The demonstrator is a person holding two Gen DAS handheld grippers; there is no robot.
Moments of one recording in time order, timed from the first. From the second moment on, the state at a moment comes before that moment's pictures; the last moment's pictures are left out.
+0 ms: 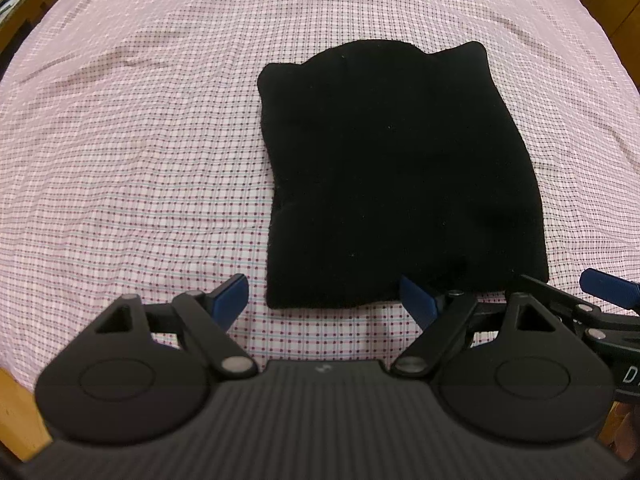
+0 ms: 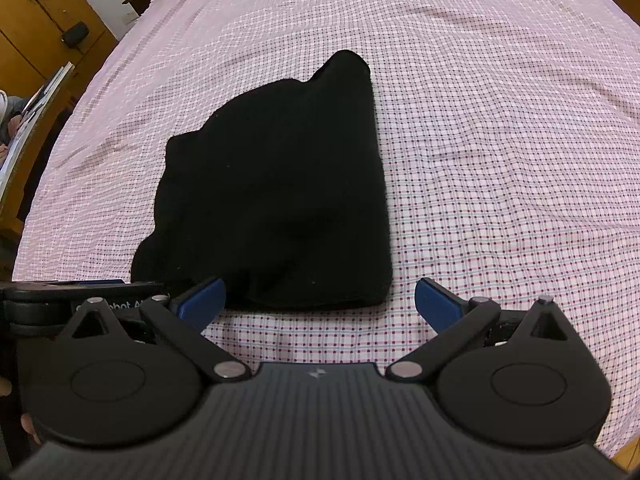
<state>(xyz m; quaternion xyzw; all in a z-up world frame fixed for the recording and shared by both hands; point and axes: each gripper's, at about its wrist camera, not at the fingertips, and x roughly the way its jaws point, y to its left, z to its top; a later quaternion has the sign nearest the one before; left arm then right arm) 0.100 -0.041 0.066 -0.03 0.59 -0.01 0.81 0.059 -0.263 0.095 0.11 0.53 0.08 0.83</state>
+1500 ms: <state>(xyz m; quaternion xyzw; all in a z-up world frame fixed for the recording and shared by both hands) 0.104 -0.041 0.061 -0.02 0.60 0.00 0.80 0.062 -0.263 0.093 0.10 0.54 0.08 0.83</state>
